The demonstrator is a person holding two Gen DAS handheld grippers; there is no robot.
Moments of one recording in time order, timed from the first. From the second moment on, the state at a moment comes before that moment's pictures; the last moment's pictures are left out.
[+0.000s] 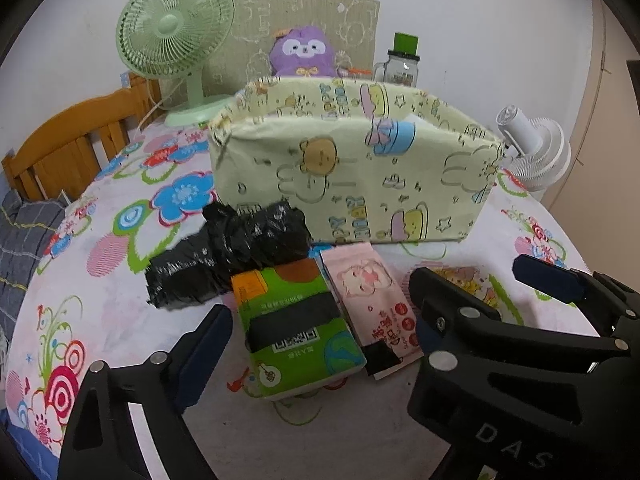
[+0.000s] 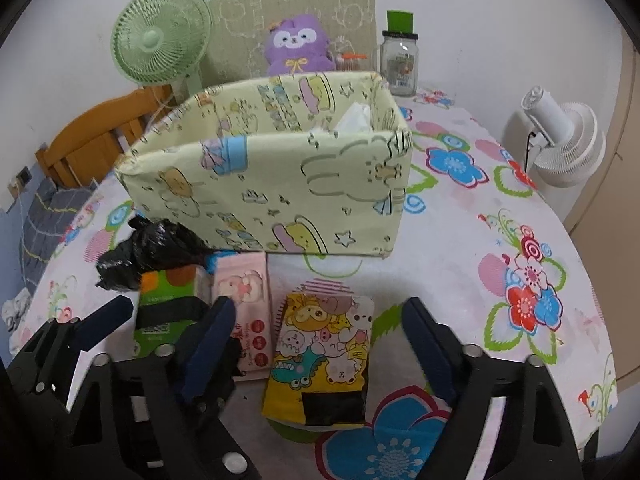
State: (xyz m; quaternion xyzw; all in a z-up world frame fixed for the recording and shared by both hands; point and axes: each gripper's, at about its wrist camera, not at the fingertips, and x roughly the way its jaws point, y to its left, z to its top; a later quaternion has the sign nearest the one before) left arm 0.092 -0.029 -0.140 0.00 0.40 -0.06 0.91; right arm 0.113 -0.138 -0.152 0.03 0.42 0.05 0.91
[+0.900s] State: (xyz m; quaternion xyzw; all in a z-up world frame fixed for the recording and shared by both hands) left arm 0.095 -0.025 -0.151 -0.02 0.41 -0.06 0.91; right arm 0.121 -0.137 -0.160 0.04 0.43 0.04 0.90
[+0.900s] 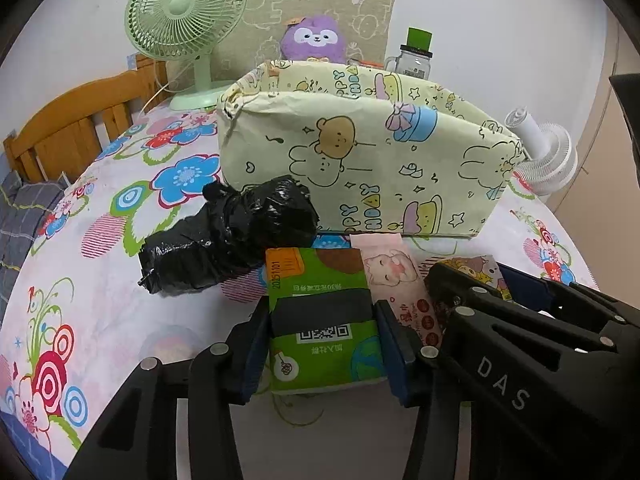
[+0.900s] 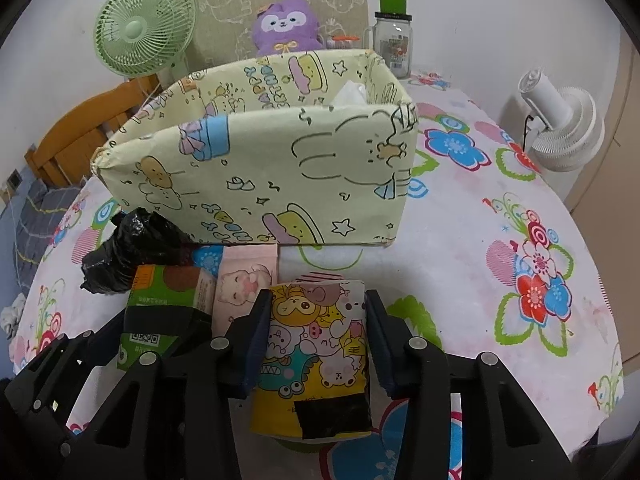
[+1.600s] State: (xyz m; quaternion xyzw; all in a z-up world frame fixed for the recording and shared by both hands) left arm 0.069 -0.032 -0.107 -0.02 0.35 -0.07 0.93; right arm 0.087 -0.143 -0.110 0.04 0.36 0.03 0.93
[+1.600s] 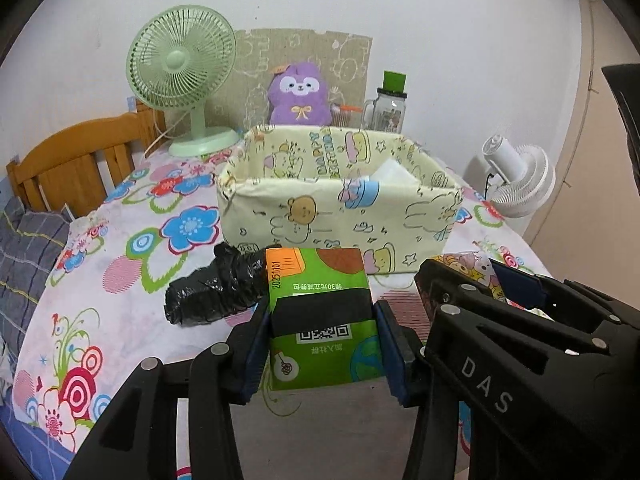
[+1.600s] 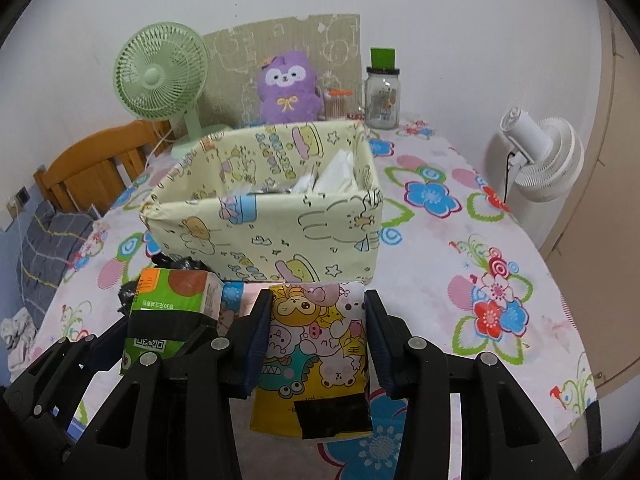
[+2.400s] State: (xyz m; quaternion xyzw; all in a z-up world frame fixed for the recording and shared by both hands) left arm 0.046 -0.042 -0.054 0.00 0.29 -0.07 0.95; right arm 0.058 -0.146 -0.053 0.04 0.30 0.04 0.95
